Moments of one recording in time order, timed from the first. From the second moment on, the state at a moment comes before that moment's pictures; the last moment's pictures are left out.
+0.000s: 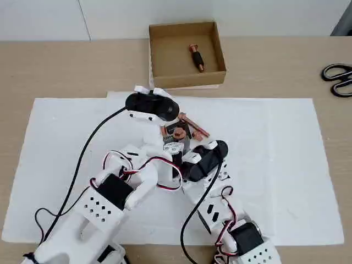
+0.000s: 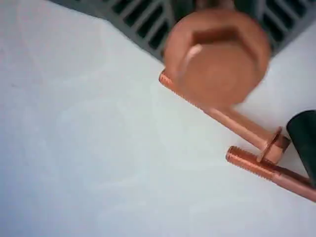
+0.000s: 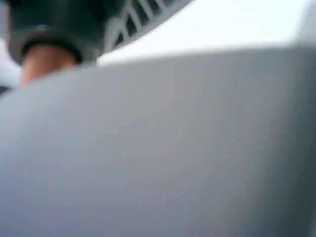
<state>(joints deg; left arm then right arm) 31.2 -45.7 52.9 43.0 29.0 -31.3 -102.9 96.0 36.6 0.8</state>
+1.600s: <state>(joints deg) 31.2 -40.7 53.7 44.1 30.0 -31.3 -102.7 96.0 36.7 0.7</state>
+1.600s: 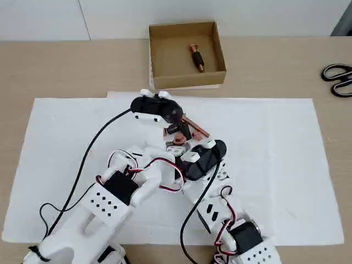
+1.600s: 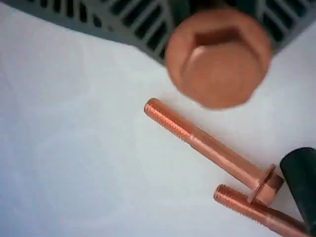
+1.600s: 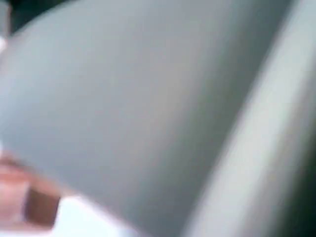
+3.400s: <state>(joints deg) 26.9 -39.4 47.0 55.3 25.9 -31.2 -102.8 96.1 37.2 0.9</state>
